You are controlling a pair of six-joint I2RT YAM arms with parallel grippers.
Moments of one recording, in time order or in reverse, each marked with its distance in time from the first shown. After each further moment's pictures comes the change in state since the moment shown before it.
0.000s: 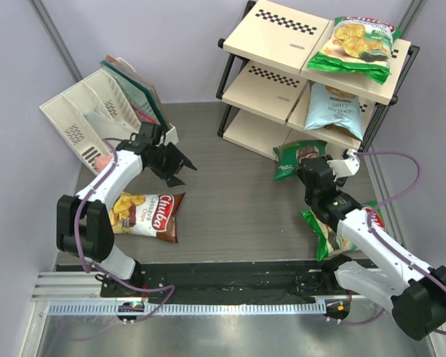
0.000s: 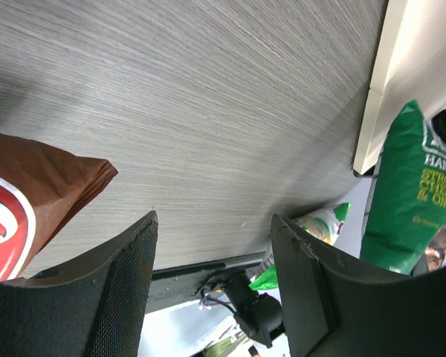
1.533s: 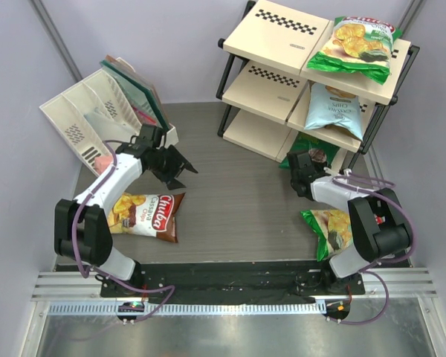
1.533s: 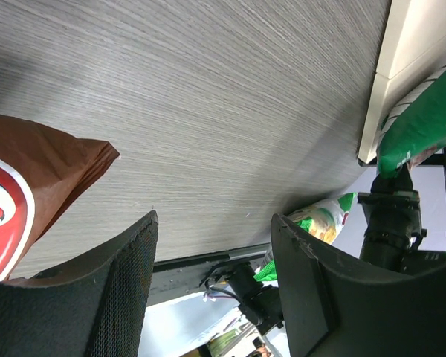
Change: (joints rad) left arm -0.016 -0.032 -0.027 -0.005 0.013 0.002; right arm -0.144 0.584 0.071 0.097 0.188 0.747
